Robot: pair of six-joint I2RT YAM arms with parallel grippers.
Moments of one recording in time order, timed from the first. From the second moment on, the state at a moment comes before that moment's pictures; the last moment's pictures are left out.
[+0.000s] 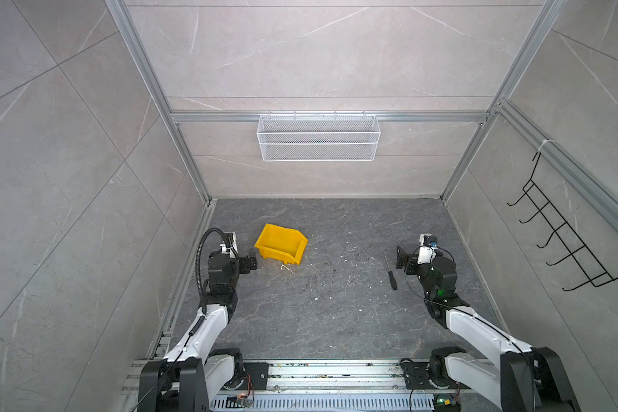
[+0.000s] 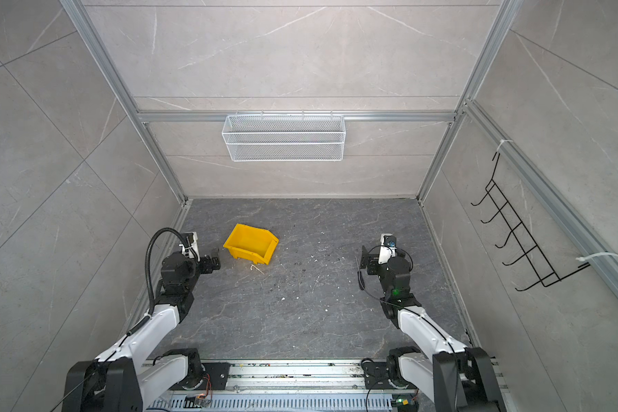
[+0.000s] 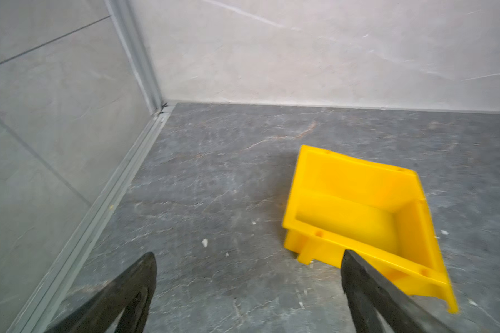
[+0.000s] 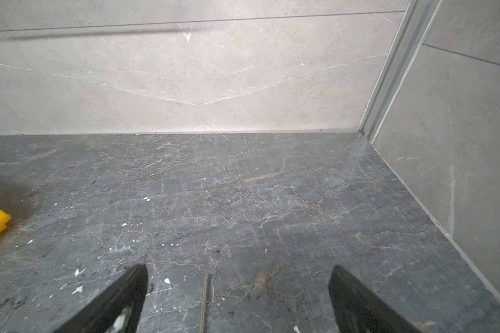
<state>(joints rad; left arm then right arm) -0.03 1.02 0.44 0.27 0.03 0.03 0.12 1.04 0.35 0.45 0.06 0.06</state>
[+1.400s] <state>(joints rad) -0.68 1.23 0.68 0.03 0.52 0.29 0.34 1.51 0.82 -0.53 0.14 0.45</state>
